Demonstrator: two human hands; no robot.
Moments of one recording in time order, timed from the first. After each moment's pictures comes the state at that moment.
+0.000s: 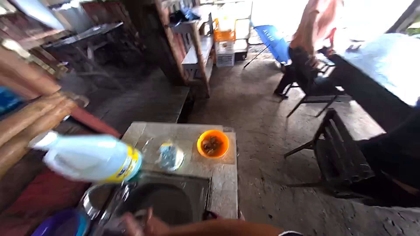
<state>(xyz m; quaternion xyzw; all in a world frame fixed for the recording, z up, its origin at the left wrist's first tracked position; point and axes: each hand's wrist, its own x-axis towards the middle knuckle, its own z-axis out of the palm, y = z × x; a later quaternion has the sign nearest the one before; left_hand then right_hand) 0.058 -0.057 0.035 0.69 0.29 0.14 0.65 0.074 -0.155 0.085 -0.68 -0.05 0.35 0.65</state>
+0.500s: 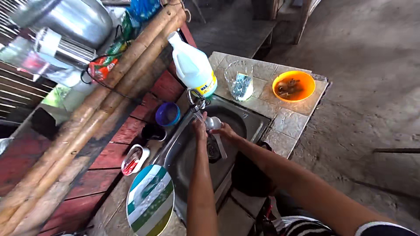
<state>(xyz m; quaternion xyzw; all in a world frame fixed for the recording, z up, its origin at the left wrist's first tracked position) 0.066 -0.015 0.027 0.71 0.34 0.20 0.58 0.071 -0.130 0.006 -0.52 0.00 0.34 0.79</state>
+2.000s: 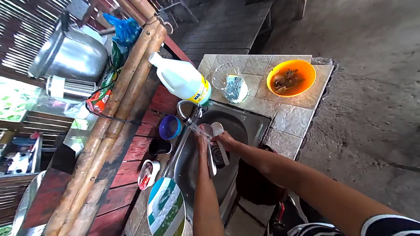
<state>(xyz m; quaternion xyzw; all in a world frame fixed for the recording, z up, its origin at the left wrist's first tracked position) 0.067 -0.014 0.013 0.88 0.27 0.10 0.38 0.080 -0.135 0.023 -0.40 0.16 0.40 0.81</state>
